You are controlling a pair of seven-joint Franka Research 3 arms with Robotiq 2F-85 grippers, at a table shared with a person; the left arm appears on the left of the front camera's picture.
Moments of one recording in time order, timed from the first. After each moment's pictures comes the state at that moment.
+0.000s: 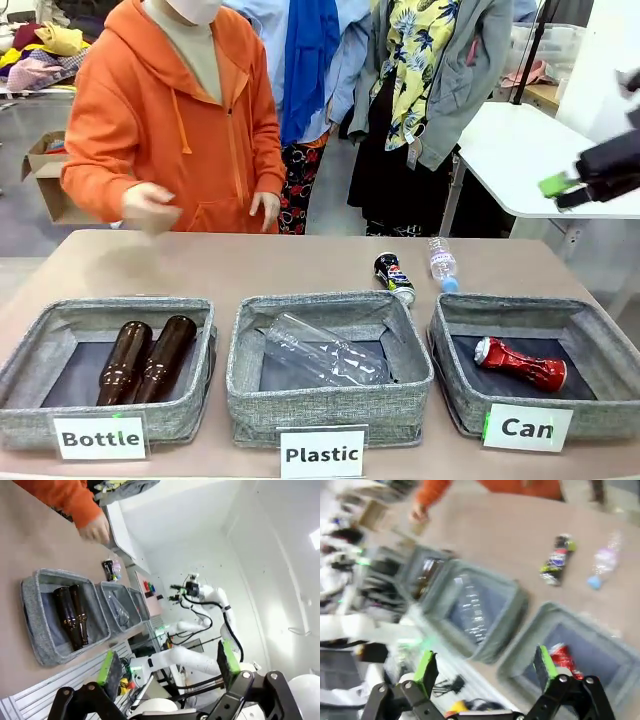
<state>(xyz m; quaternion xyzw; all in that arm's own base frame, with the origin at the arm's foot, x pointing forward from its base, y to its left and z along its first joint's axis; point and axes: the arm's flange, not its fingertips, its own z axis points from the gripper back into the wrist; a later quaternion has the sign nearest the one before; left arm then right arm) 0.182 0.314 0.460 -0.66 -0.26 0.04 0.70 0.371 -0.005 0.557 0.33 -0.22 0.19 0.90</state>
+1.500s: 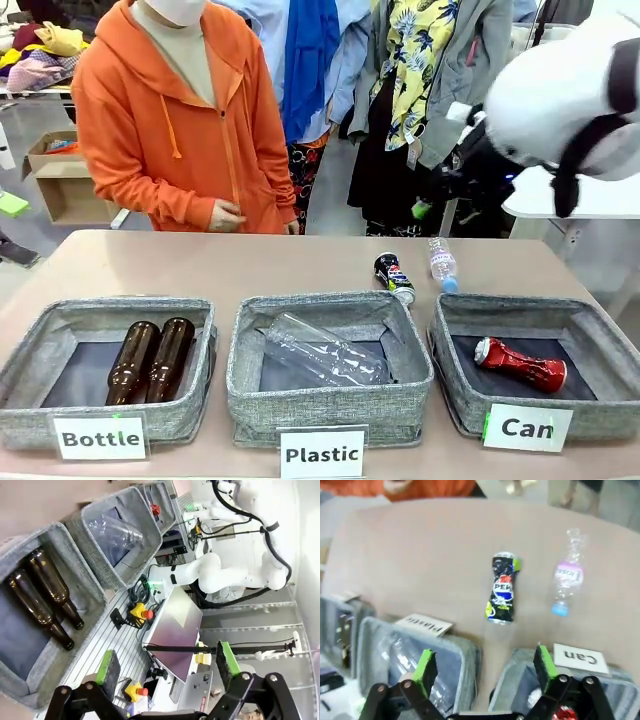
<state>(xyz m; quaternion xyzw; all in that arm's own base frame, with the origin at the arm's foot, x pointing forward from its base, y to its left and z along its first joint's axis) 0.378 0.061 0.482 -0.56 0.00 -0.18 0.81 0.490 0.138 0.483 0.15 -0.18 0.06 0.97</state>
